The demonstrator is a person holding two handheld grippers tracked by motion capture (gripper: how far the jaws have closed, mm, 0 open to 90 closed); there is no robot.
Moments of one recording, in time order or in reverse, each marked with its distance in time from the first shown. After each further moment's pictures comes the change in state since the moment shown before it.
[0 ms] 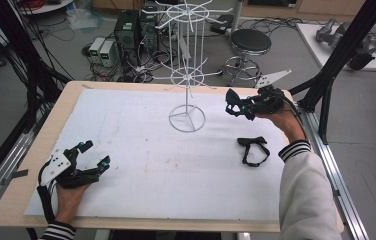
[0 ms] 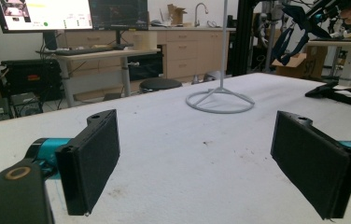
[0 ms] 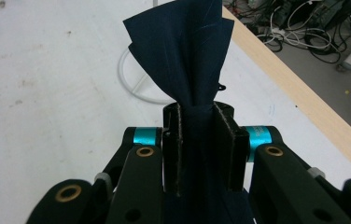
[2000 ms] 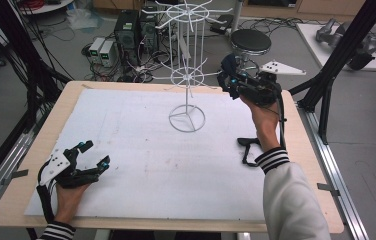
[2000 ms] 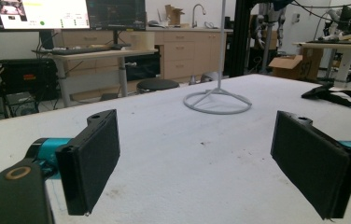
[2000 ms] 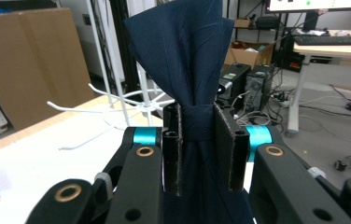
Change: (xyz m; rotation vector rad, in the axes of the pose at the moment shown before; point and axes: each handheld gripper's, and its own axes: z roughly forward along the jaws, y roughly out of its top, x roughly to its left) left arm 0.002 0.000 0.000 -0.004 -0.011 -0.010; right arm 0.066 0.055 -0.022 -0.485 -0.244 0.272
